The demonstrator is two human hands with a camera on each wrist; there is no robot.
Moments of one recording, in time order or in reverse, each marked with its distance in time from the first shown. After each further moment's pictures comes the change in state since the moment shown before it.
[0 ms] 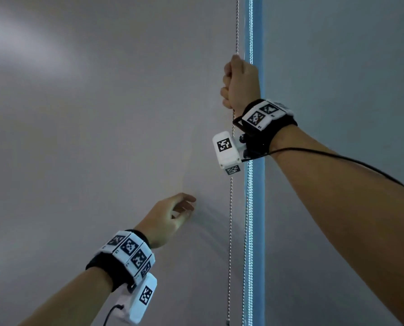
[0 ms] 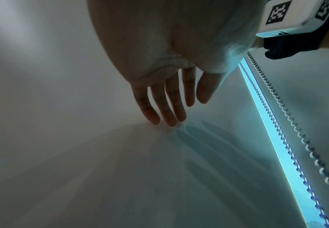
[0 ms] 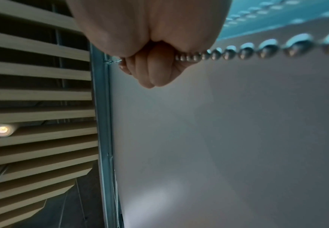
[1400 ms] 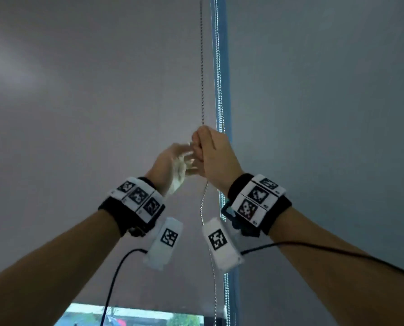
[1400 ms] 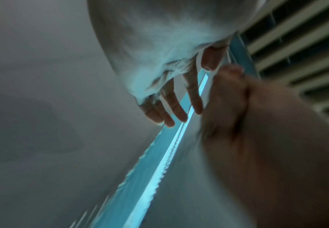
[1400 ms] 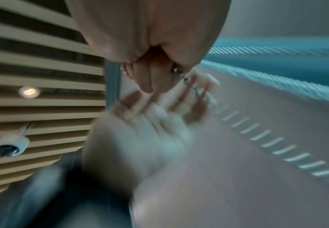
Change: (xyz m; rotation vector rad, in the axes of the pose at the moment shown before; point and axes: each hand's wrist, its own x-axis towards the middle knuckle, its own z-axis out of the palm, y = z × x) left_hand 0.074 0.123 -0.019 -0.718 -0.141 0.083; right_hand -0.123 -0.001 -0.024 -0.306 -0.205 -0.084
